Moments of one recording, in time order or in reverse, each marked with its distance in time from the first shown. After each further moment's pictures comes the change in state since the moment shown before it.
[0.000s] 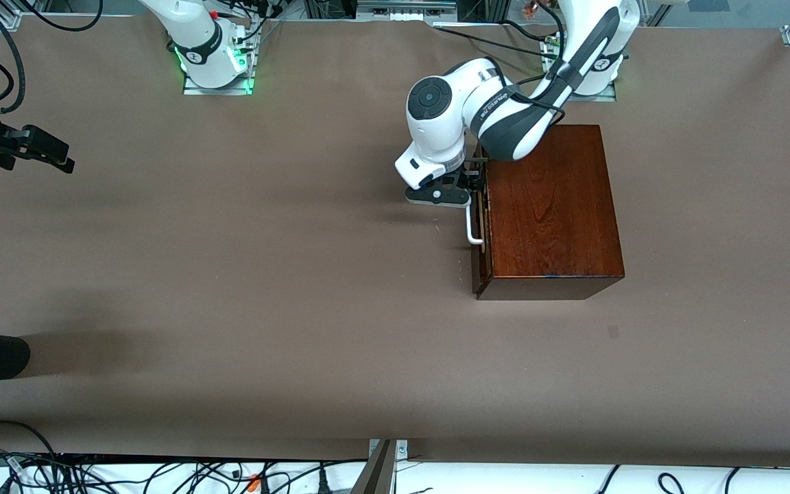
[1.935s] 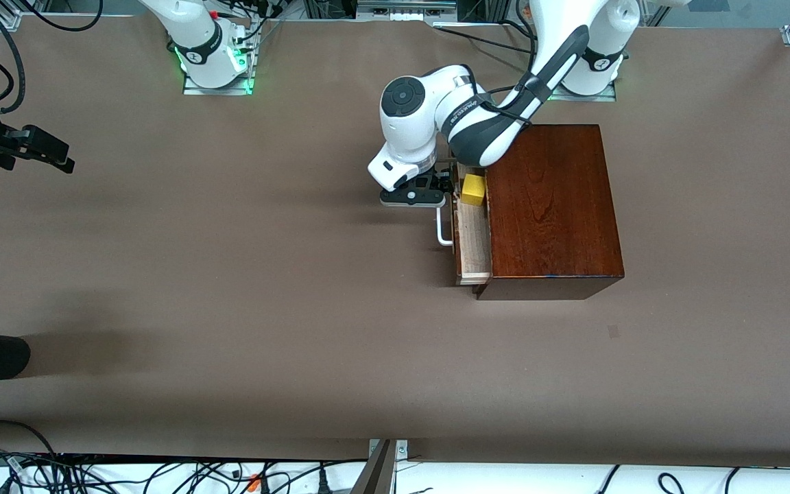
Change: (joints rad) left arm -0.071 0.105 -0.001 0.121 0.027 0.061 -0.167; right arm 0.000 0.000 0.000 0.000 0.000 0.000 0.000
